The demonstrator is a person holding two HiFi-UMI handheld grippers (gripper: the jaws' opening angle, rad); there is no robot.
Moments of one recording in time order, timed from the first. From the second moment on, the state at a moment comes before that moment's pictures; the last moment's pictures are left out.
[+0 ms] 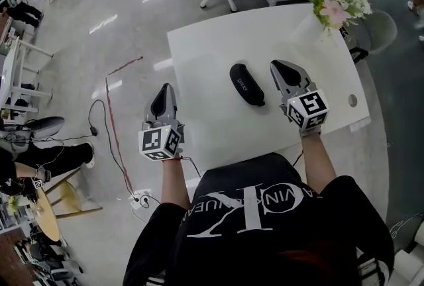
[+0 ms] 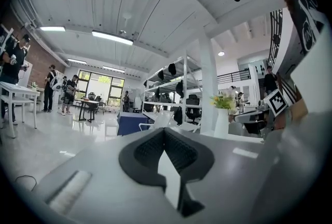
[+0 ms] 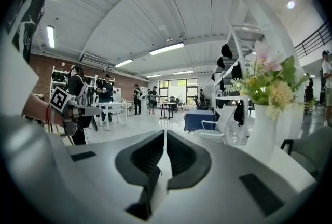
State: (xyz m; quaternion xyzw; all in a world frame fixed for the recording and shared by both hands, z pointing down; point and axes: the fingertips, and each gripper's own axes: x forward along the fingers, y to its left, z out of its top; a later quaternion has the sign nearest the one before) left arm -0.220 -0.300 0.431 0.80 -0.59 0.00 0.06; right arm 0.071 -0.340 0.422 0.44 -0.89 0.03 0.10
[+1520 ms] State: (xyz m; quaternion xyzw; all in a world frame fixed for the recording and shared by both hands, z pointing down) left arm -0.221 -0.313 0.380 0.80 -0.60 -0.04 0.02; right arm 0.074 -0.350 0.362 0.44 -0.90 -0.02 0.02
